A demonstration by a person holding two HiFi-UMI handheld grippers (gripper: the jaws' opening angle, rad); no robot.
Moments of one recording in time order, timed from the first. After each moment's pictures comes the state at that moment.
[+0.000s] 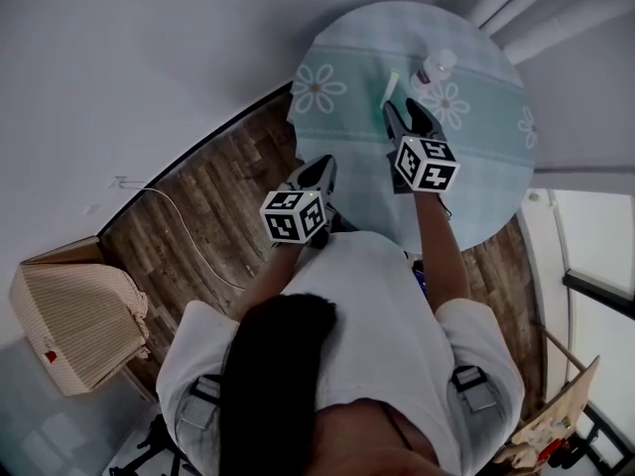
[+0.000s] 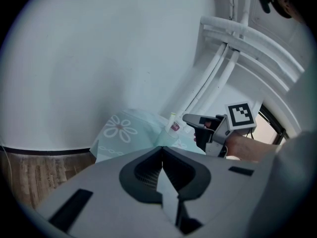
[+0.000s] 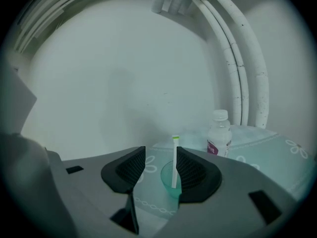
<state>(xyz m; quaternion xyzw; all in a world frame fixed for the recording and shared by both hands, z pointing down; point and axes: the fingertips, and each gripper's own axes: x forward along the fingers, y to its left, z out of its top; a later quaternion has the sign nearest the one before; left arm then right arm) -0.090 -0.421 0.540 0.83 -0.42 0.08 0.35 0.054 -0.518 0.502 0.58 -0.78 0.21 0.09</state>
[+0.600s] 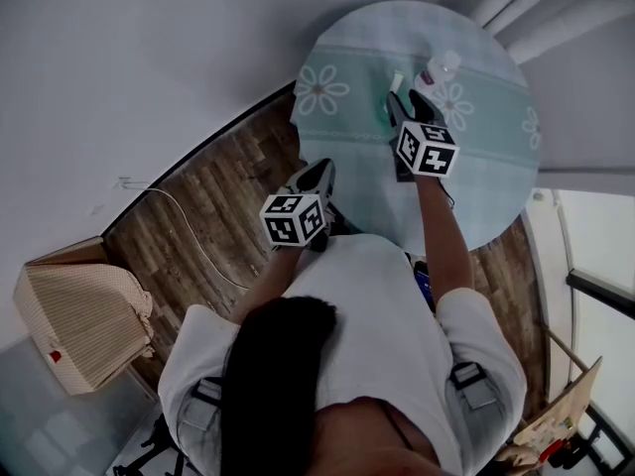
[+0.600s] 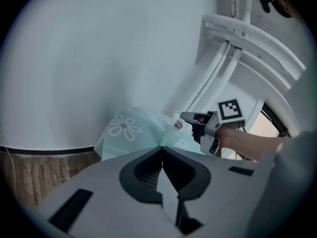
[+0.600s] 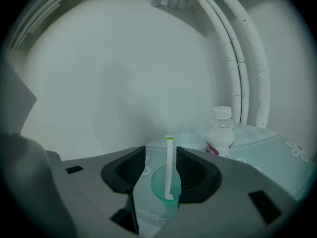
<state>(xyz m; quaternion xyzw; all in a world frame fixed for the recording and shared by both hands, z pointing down) -0.100 -0.422 0.547 0.83 -0.42 0.09 0.36 0.061 -0.550 0.518 0.59 -0.77 0.22 0.11</state>
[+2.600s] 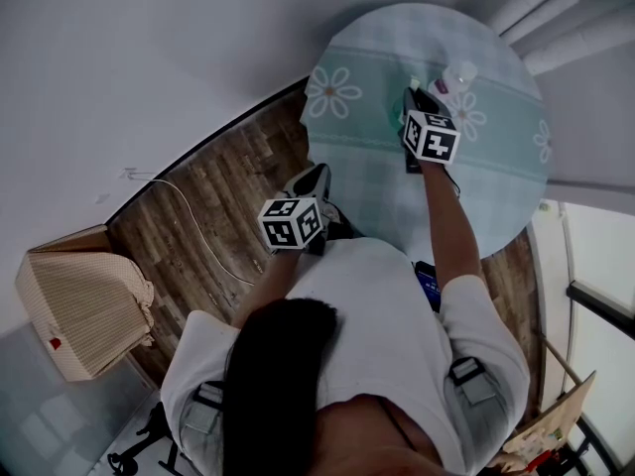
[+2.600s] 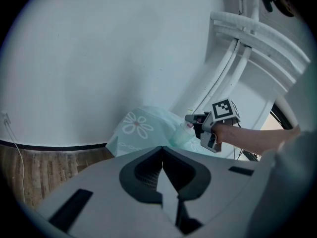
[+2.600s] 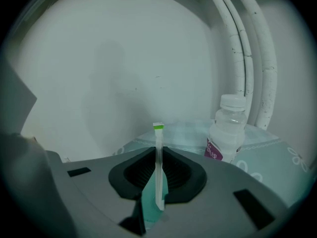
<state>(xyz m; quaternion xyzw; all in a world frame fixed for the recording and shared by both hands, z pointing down) -0.129 -0.428 0.565 0.80 -0.46 0.11 0.37 0.071 -0.592 0.557 0.60 -0.75 0.23 0.17</state>
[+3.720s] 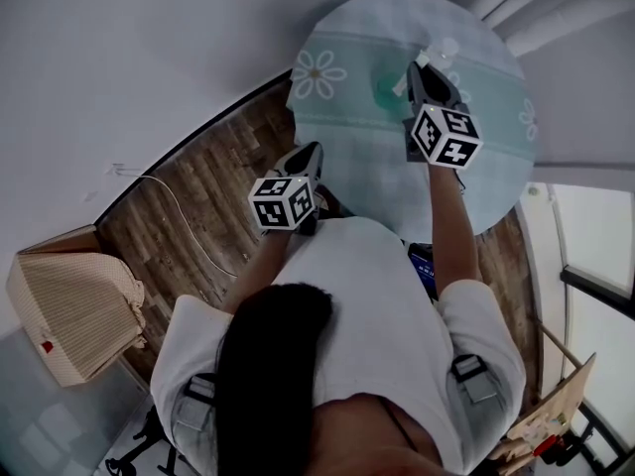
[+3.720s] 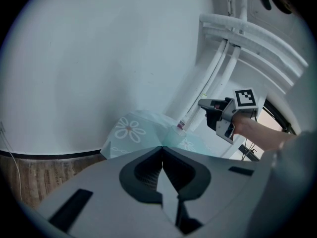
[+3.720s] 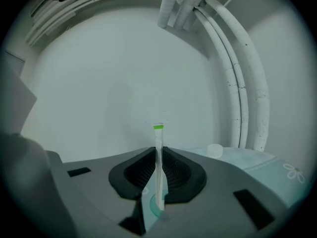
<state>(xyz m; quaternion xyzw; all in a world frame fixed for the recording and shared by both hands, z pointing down) -0.117 -0.419 0.546 0.82 -0.44 0.10 0.34 0.077 -0.544 0.438 0.60 -0.78 0.14 0.05</state>
